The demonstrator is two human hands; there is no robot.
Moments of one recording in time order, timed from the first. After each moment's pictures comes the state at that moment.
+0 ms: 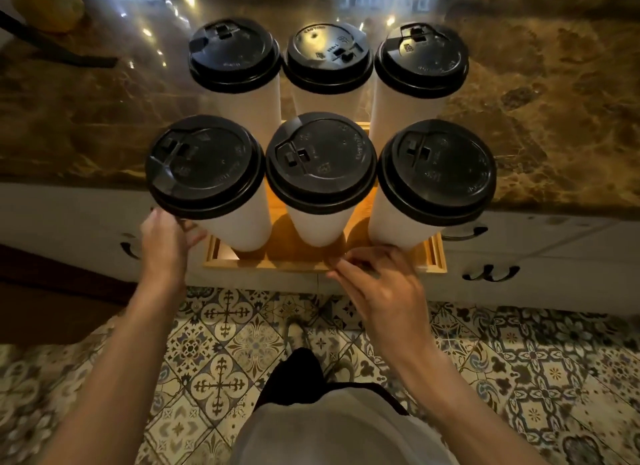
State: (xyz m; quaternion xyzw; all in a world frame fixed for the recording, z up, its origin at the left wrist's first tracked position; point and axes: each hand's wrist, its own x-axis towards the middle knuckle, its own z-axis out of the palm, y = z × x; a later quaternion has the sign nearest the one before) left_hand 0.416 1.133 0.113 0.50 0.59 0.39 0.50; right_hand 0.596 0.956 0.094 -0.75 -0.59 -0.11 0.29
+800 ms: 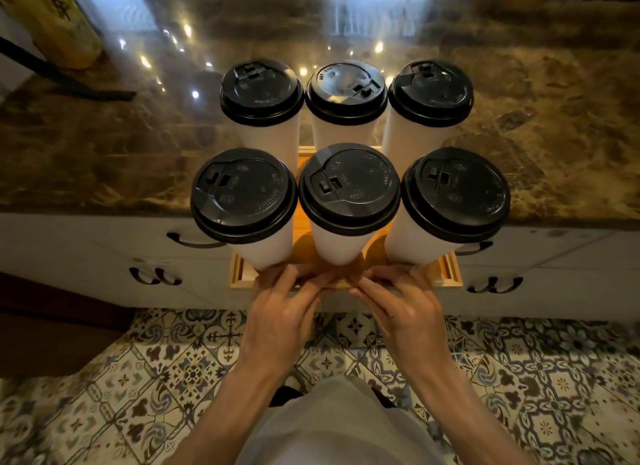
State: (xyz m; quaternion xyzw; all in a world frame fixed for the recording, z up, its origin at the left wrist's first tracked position) left_hand 0.441 1.063 0.096 0.92 0.30 0.25 0.11; right_hand 0.588 0.957 0.092 -0.75 -0.56 -0.14 0.32
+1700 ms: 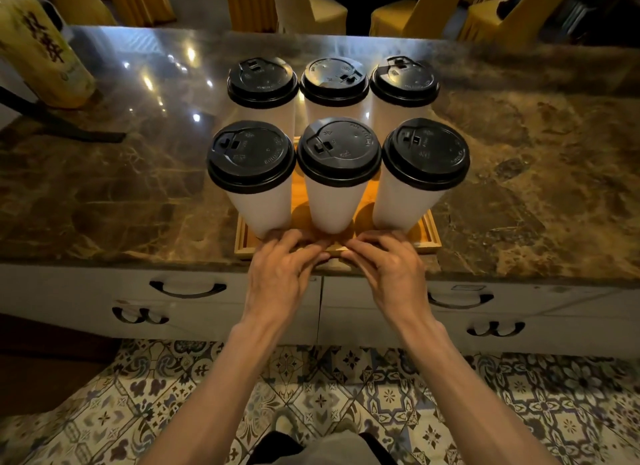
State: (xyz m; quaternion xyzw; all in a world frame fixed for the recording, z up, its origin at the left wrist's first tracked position) left_hand 0.525 1.158 0.109 0.91 0.32 0.24 0.10; right_hand 0.666 1.058 0.105 -0.75 -0.55 -0.11 0.34
